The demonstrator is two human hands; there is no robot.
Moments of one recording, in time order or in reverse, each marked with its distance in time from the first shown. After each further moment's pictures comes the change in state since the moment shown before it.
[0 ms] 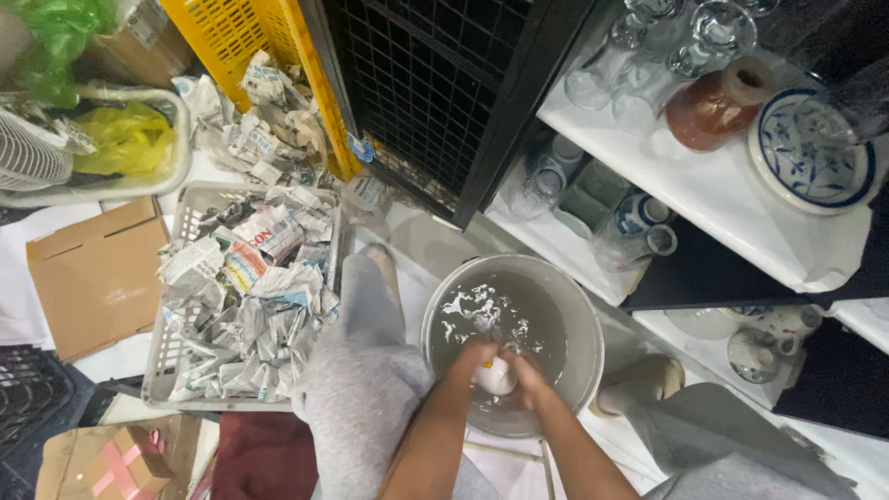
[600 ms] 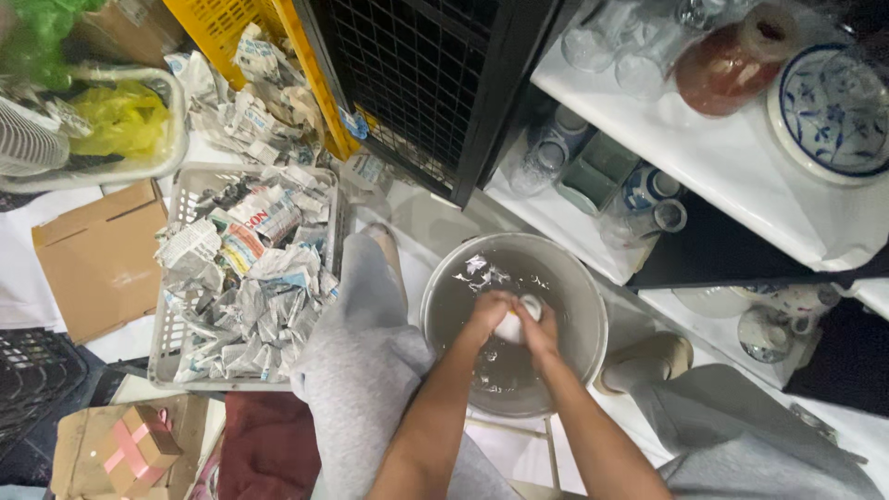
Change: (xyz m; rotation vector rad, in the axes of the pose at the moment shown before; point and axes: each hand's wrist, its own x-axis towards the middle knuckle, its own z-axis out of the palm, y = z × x) left_hand 0.019 0.013 0.003 -0.611 0.197 0.241; right_hand -0.005 -0.046 -0.004 -0.179 0.385 -0.592
